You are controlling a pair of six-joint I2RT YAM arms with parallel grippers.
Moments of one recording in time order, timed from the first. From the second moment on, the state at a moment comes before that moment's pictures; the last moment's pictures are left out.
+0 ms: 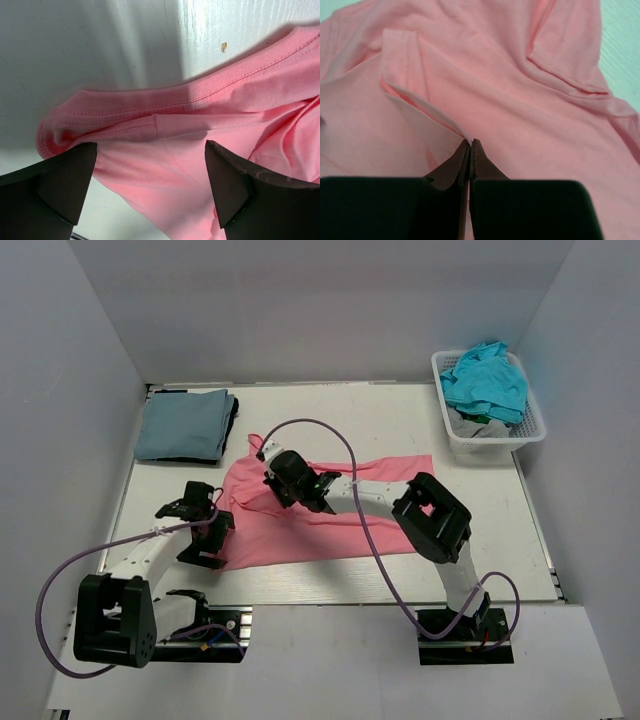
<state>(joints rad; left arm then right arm) -0.12 1.14 0.54 -0.72 -0.09 -1.47 1.02 2.06 1.42 -0.05 0.13 0.11</state>
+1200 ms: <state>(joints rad) -0.13 1.22 0.94 -0.81 -0.09 -1.09 0.83 1.65 1.25 -0.31 0.34 0.50</state>
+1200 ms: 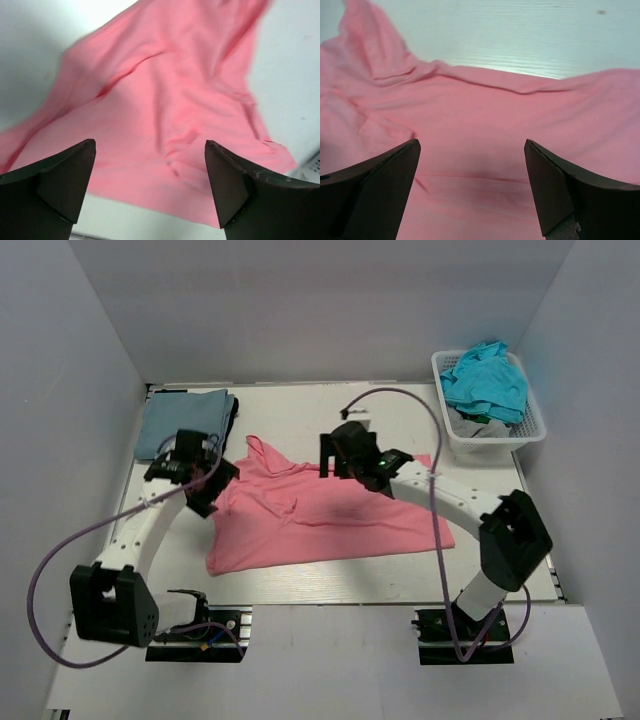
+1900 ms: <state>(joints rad) -0.14 2.16 1.77 -0.72 -0.12 -0.74 0.46 1.60 1.16 -0.46 0.27 0.47</state>
